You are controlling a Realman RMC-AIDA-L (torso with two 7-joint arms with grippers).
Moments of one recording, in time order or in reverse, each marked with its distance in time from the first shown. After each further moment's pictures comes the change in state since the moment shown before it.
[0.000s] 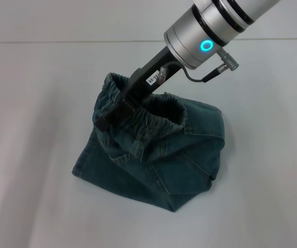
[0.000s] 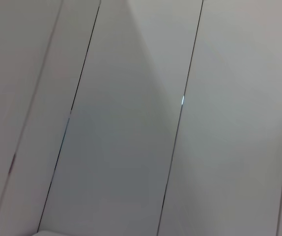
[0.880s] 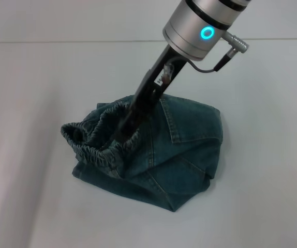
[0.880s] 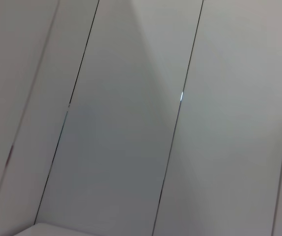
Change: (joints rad) left arm 0.001 0.000 0.006 -0.005 0.004 -0.010 -0.014; right arm 0.095 -0.002 -0.029 -0.058 -0.165 -0.143 0.129
